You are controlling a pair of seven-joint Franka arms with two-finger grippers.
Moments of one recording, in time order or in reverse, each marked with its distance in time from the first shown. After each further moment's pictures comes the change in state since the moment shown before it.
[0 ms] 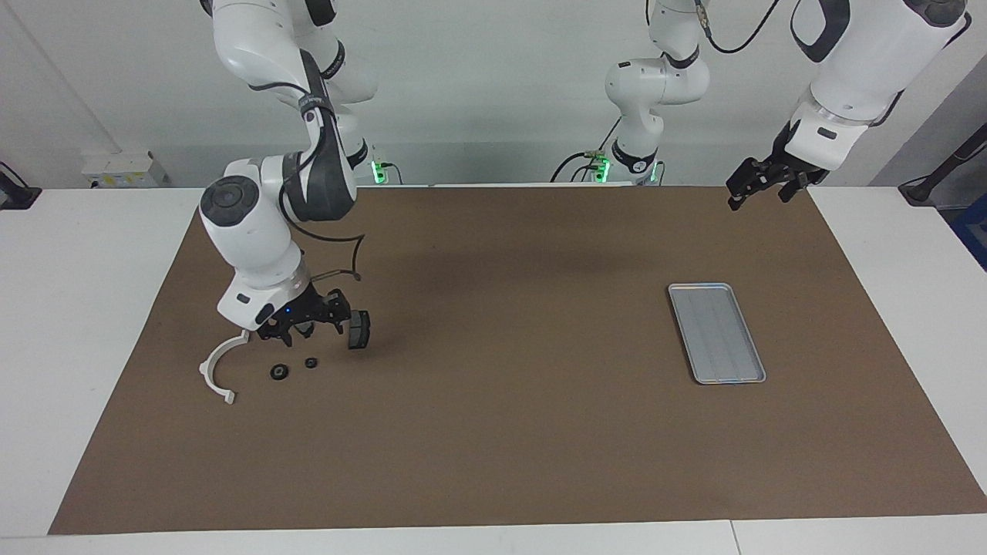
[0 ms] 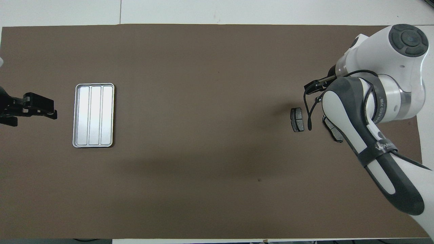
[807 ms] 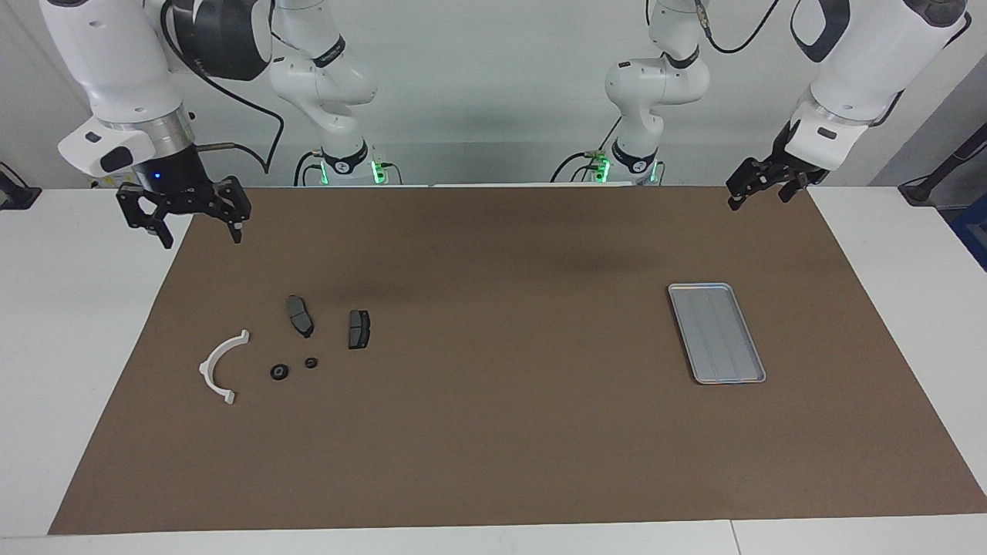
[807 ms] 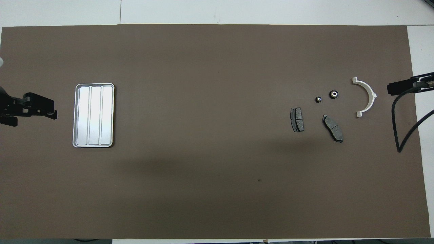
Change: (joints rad) left arm 0.000 0.000 0.000 0.000 0.000 0.000 0.000; right arm -0.156 -0.284 -0.012 0.064 -0.040 -0.254 -0.093
